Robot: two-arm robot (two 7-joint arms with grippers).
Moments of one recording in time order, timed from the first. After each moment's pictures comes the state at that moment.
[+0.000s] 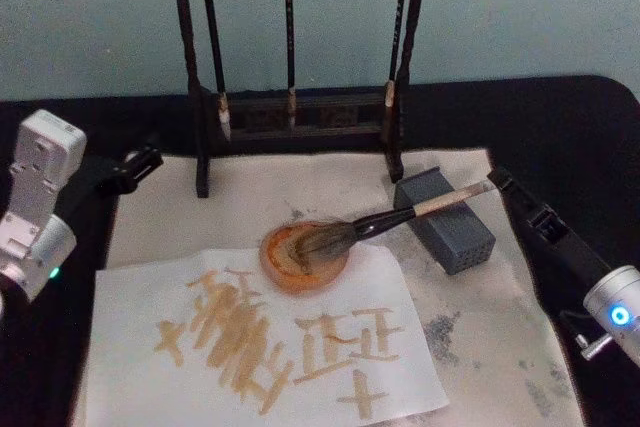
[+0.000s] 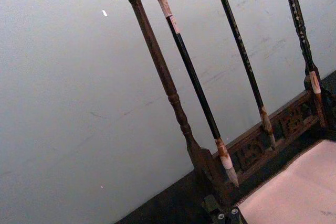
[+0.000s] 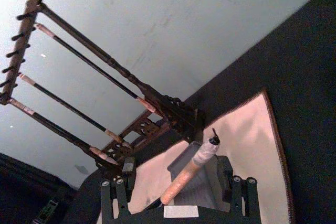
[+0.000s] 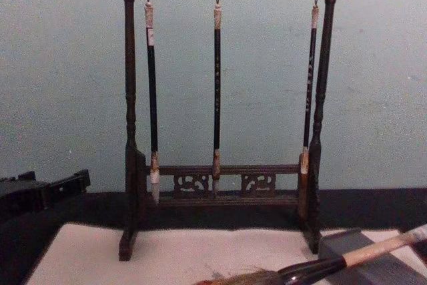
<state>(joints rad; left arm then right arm) -0.20 0.60 0.45 -1.41 -0.25 -0.12 0.03 -0.10 0.41 -0.15 -1.58 1.20 0.13 0.23</state>
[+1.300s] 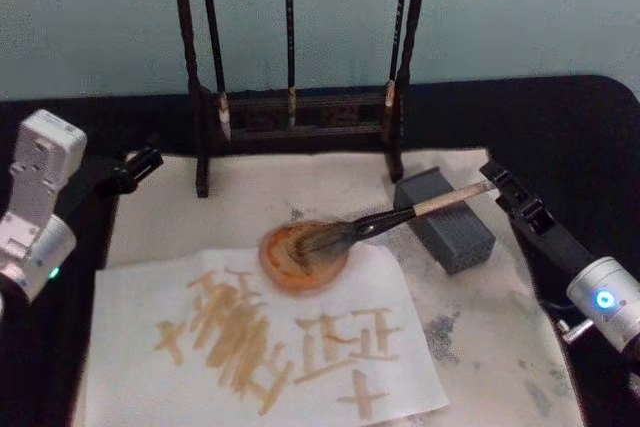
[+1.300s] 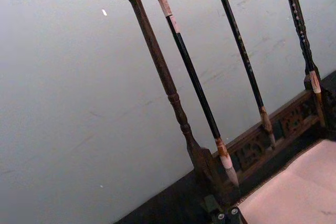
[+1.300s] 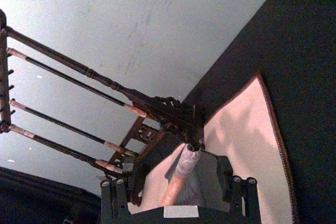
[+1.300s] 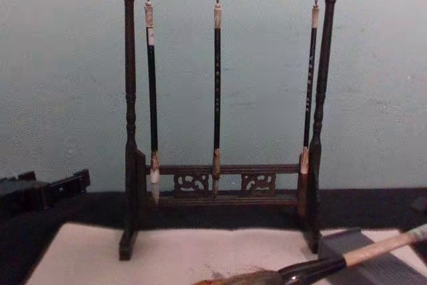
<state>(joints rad) -0.20 0.60 0.45 -1.41 -0.25 -0.12 0.03 0.03 0.41 -0.22 -1.39 1.41 0.16 0.30</state>
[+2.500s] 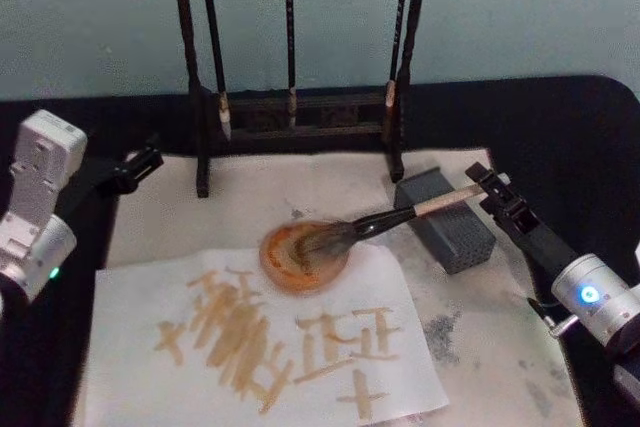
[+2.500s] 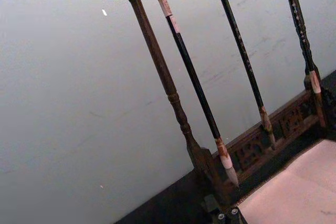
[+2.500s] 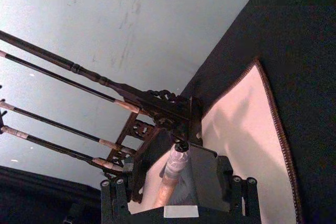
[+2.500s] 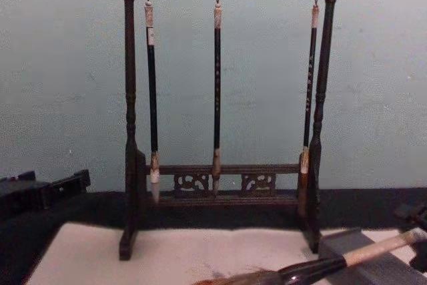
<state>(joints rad) -0.20 0.60 0.45 -1.41 -0.25 -0.12 0.03 0.10 0.42 -0.31 -1.30 1.48 0.17 0.32</state>
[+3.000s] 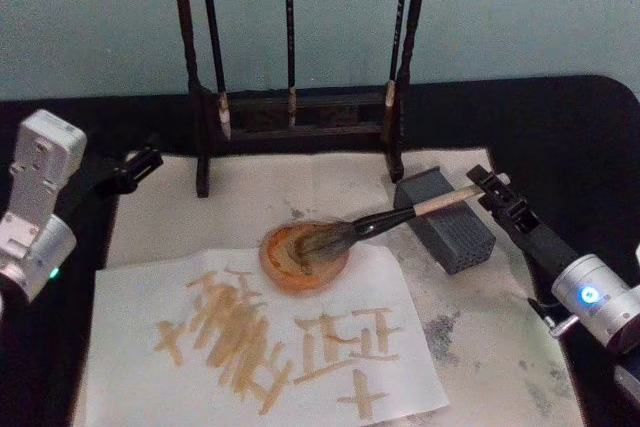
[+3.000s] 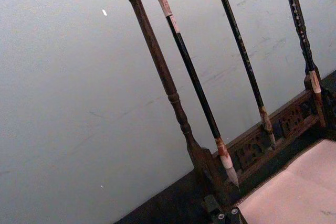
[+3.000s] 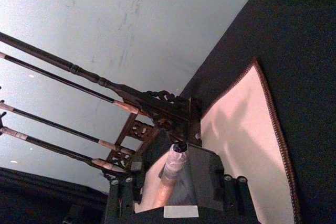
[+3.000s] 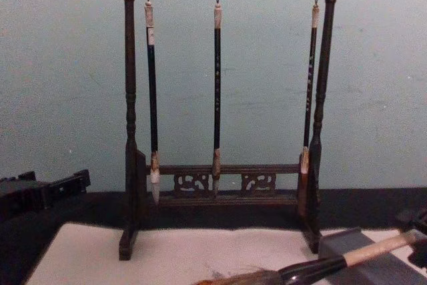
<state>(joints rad) -0.20 0.60 0.45 -1.41 -0.25 -0.12 0.03 0.10 0.42 -0.30 -1.30 1.48 0.17 0.32</state>
